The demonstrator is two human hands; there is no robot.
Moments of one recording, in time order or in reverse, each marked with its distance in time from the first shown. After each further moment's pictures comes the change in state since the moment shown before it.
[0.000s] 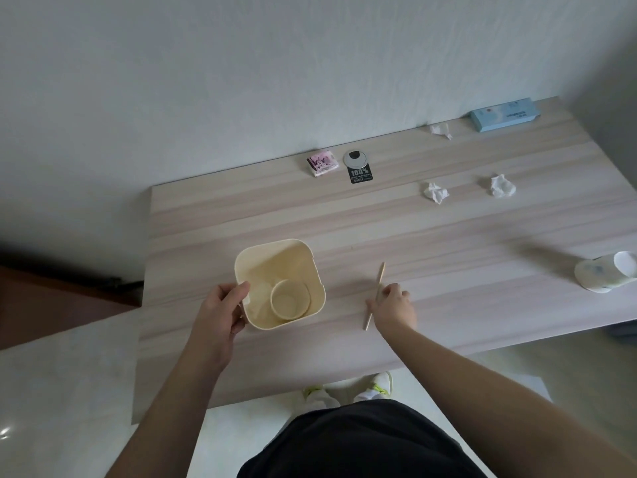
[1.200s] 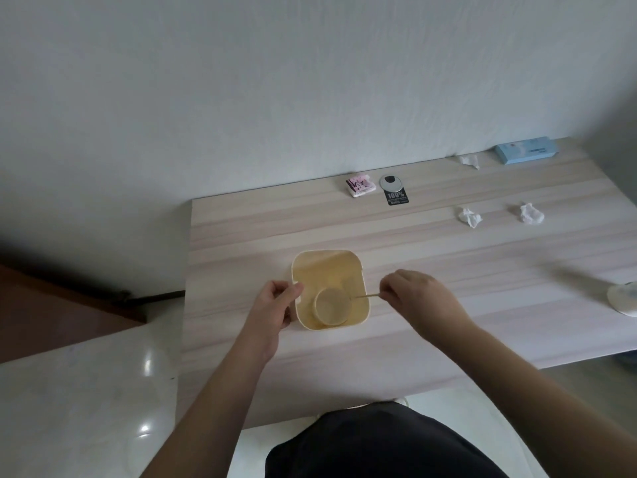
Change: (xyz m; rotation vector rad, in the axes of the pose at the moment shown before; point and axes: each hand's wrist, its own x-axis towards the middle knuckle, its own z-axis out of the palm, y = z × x) left_hand 0.037 0.016 -0.035 -0.028 -0.197 0.014; right_hand -0.115 -0.122 -0.065 -0.355 0.239 -1.056
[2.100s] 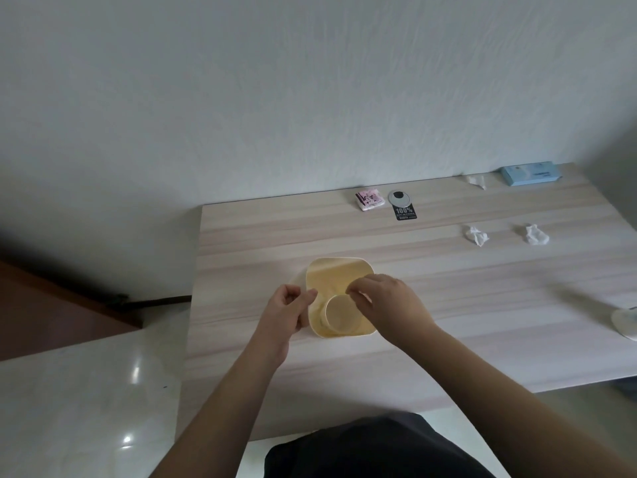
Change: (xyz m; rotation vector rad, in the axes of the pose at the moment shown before) left_hand 0.010 -0.001 -0.006 -0.036 -0.053 0.040; right_hand 0.039 -0.050 0.023 0.103 -0.053 0.062
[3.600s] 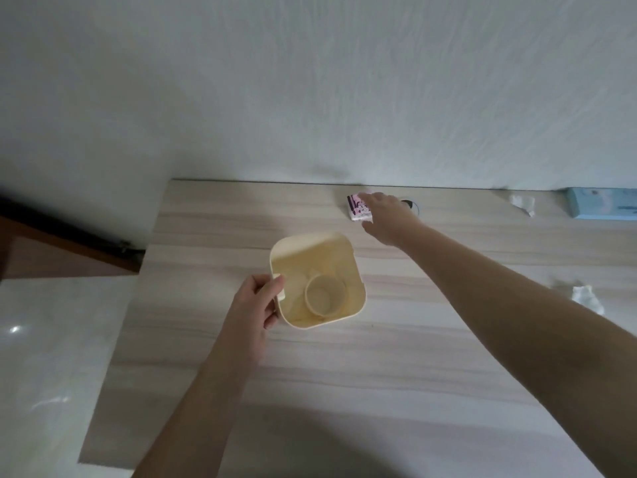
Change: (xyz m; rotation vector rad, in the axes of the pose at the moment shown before) left_hand 0.097 0.022 0.110 -0.106 0.296 -0.011; right_hand 0.265 0.243 0.023 -0.230 -0.427 0.010
